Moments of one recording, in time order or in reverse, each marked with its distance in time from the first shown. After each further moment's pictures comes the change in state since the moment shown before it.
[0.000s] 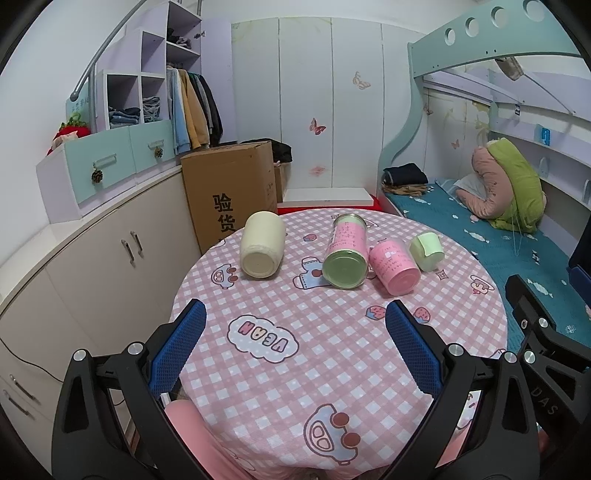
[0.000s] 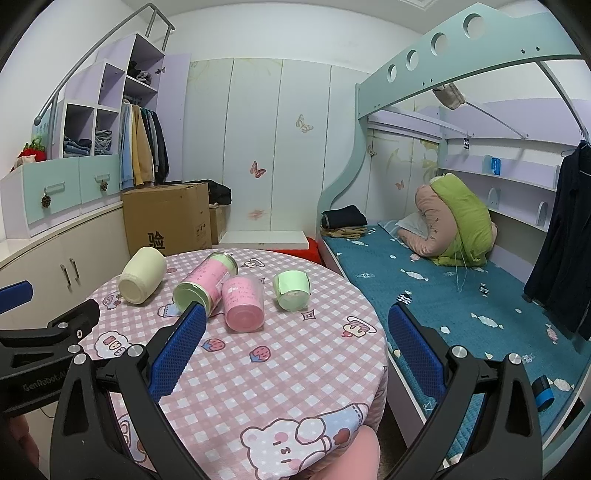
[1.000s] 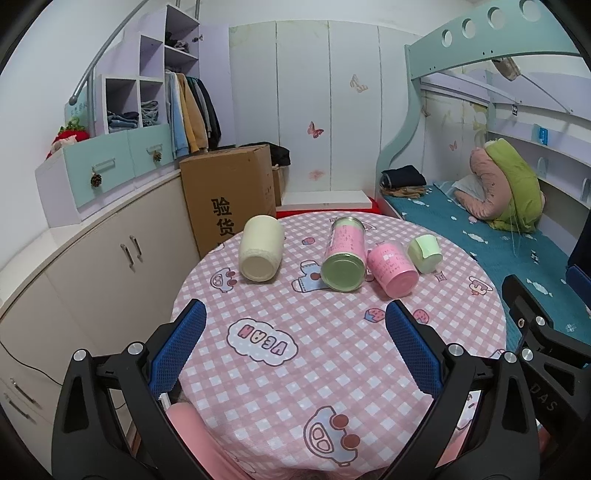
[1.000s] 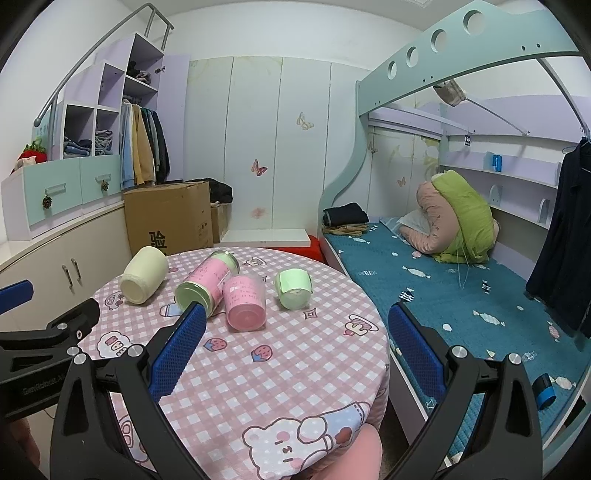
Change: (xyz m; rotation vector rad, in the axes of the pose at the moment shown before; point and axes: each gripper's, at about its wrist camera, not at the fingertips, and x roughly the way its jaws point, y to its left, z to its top) left arm -0.007 0.003 0.004 0.000 -0.004 -0.013; right arm 0.002 -0.003 0.001 0.012 0.008 0.013
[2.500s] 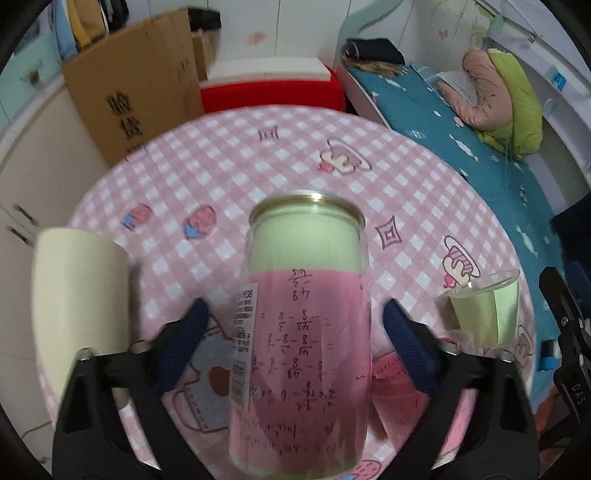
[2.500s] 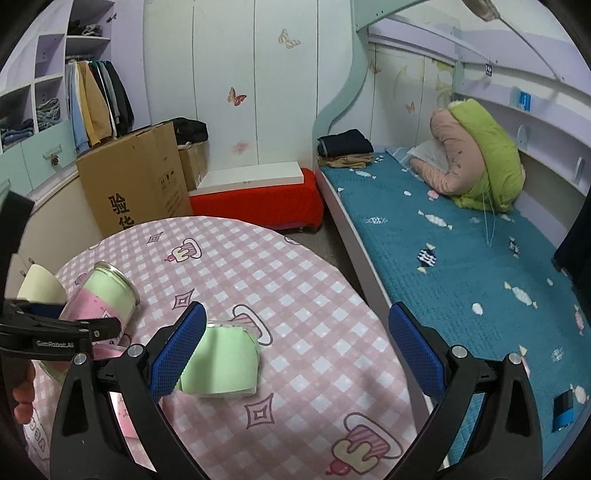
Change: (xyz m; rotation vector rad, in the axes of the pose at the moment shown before) left arm 0.336 -0.051 0.084 0.014 0.621 -0.267; right arm 0.259 -0.067 0.043 0.072 0.316 0.013
